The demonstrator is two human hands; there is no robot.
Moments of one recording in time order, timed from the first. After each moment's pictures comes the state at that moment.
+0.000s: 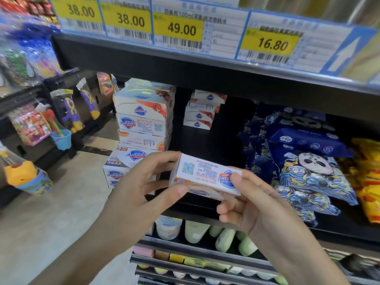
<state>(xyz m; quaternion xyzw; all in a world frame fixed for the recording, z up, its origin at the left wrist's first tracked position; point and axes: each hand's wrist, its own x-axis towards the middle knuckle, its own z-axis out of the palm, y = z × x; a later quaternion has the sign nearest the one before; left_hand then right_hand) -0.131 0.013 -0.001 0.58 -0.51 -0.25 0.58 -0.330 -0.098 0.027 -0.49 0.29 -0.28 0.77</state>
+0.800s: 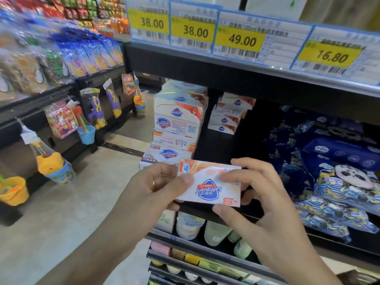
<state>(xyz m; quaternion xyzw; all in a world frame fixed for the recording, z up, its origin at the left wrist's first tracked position) -0.116 0.039 0.012 0.64 -0.29 -0.36 0.61 -0.300 -0.079 0.016 -0.86 0.22 -0.33 0.32</state>
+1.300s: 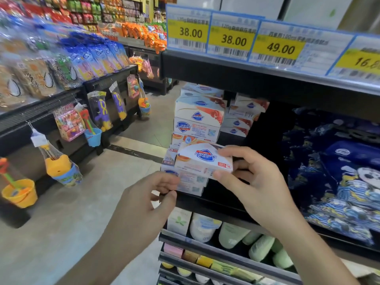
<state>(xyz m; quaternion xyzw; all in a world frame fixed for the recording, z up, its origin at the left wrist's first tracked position) -0.076 0.070 -0.021 0.74 -0.40 -0.17 0.52 -0.238 -0.091 0.018 -0.79 0.24 -0.34 0.45</state>
